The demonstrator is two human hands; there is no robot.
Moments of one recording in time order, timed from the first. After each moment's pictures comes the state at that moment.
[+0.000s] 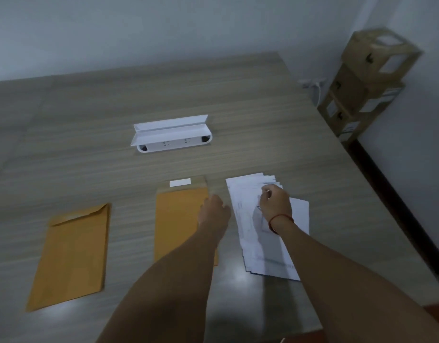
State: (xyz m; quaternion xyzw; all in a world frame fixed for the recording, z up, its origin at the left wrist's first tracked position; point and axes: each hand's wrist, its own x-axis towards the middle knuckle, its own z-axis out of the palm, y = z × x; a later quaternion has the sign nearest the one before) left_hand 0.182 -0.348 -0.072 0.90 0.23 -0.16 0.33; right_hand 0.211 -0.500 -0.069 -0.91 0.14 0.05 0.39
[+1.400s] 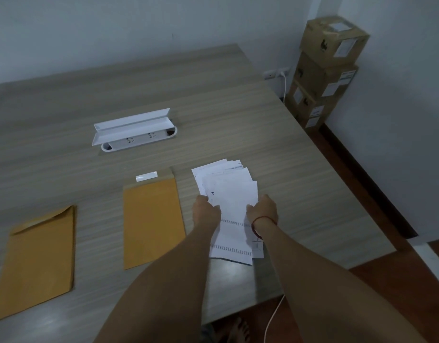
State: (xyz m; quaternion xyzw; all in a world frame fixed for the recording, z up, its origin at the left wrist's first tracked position) left_hand 0.153 -0.423 -0.099 0.82 0.30 -0.11 0.46; right_hand 0.156 -0.556 -0.093 -0.88 0.29 0.12 0.37
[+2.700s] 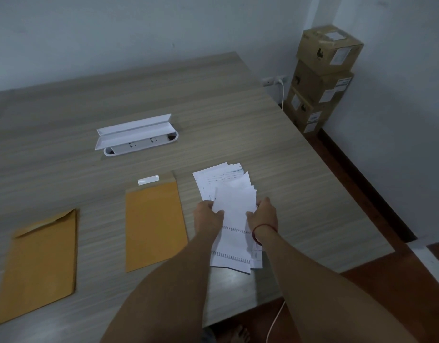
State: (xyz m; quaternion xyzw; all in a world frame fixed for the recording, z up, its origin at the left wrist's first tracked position) left_hand 0.141 -0.423 -0.096 0.84 0.25 -0.08 0.48; right_hand 0.141 -0.555 -0.092 -0.88 0.26 0.08 0.39
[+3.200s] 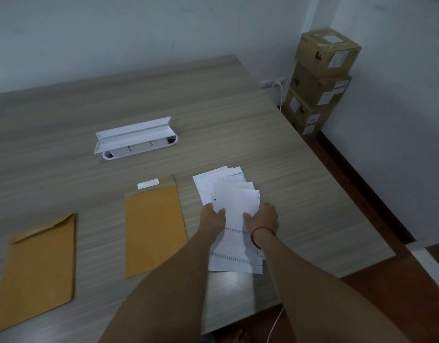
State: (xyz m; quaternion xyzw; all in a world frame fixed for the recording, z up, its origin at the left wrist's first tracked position) left_hand 0.152 -0.426 -0.095 0.78 0.24 -0.15 0.56; right_hand 0.146 -0.548 -0.088 -0.91 0.28 0.09 0.31
